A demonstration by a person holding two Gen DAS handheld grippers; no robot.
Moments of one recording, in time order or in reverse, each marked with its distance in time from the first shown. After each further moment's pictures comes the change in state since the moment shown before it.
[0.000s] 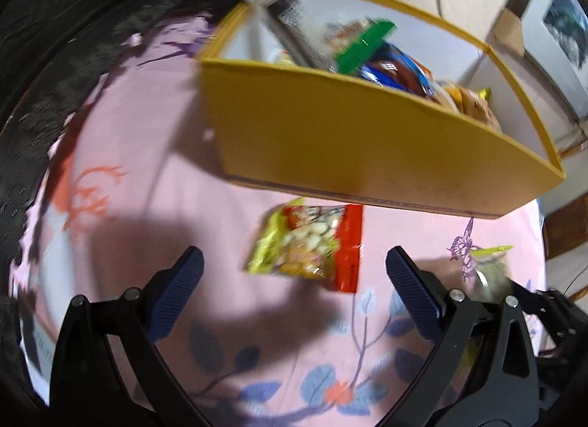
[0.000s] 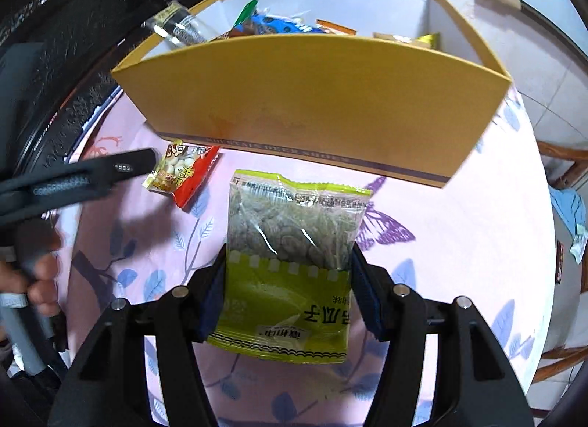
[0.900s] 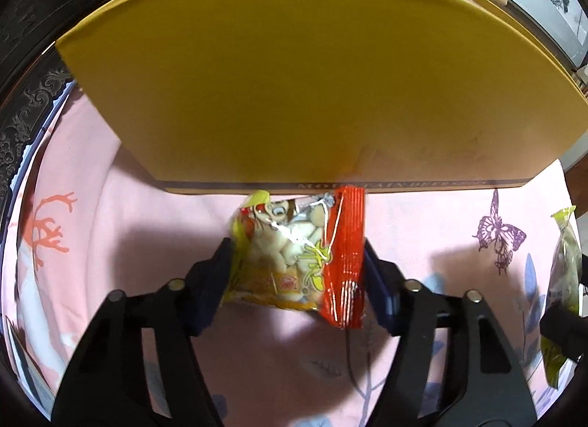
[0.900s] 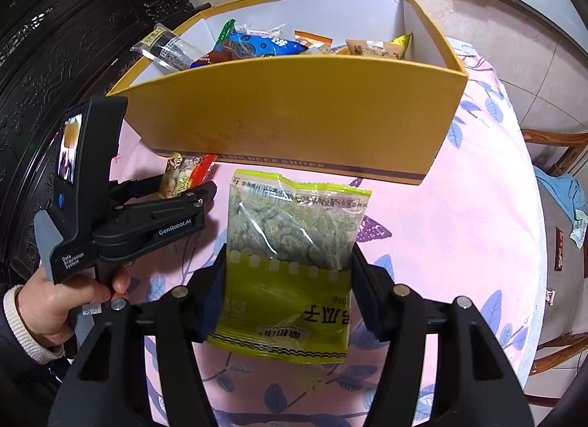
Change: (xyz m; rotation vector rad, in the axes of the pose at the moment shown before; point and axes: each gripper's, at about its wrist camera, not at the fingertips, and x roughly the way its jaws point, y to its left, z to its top) left arm 0.050 -0.027 -0.013 0.132 -0.023 0.030; right arm -0.012 -0.003 -0.001 0.045 -0.028 -0.006
